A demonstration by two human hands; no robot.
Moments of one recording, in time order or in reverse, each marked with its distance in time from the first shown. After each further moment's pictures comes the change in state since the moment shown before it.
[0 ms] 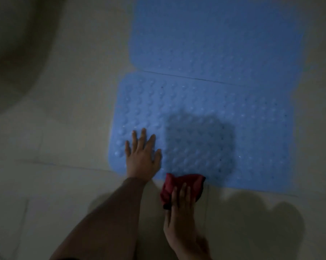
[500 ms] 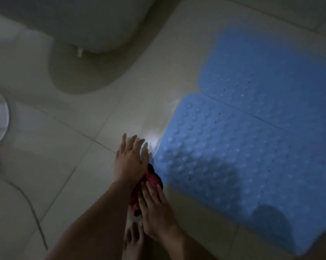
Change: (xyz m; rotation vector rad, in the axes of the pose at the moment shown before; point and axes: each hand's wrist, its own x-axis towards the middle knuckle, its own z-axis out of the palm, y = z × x) left_hand -0.053 -0.123 -0.095 -0.096 0.202 -0.412; right_hand 0.050 -0.132 0.034 -0.425 -0.316 -0.896
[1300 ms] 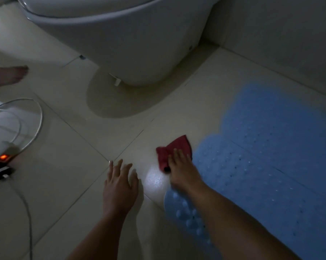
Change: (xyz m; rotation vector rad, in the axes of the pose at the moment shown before) left_hand -0.004 -0.060 -0.040 -0.087 0.173 -0.268; right_hand 0.168 0.111 -0.142 -0.165 0.000 0.084
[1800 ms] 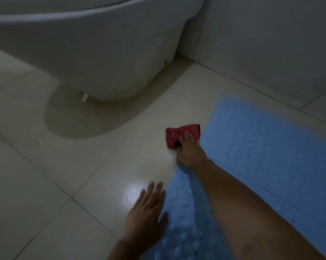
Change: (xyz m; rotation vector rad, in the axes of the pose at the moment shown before) left_hand 0.028 0.086 0.098 0.194 -0.175 0.708; right_hand 0.099 0.148 -0.063 0.154 0.147 0.277
